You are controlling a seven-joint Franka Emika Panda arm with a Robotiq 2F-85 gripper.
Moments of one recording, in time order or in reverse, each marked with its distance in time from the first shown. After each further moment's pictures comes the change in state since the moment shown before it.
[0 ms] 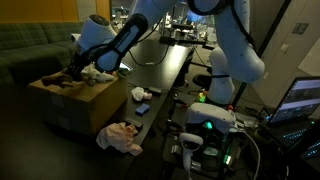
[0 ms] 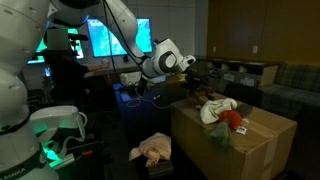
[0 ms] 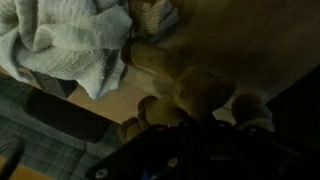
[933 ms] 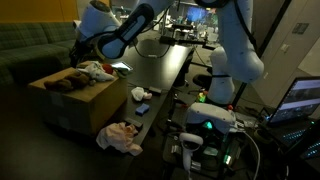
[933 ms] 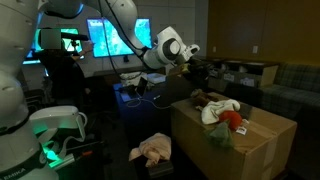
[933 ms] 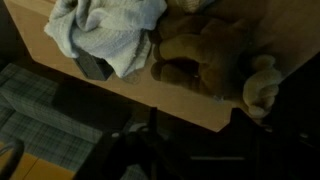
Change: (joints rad) arm -0.069 -0.117 0.022 0.000 -0.192 -0.075 0.158
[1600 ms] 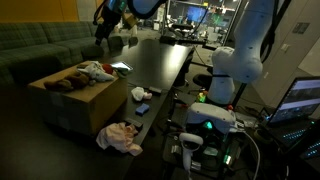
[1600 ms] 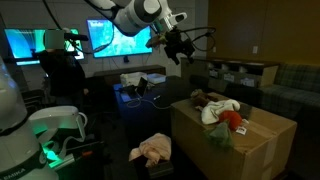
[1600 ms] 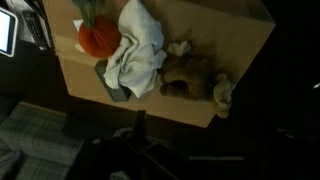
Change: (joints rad) arm -0.105 -0.565 0.131 -0.302 -0.008 -0.353 -0.034
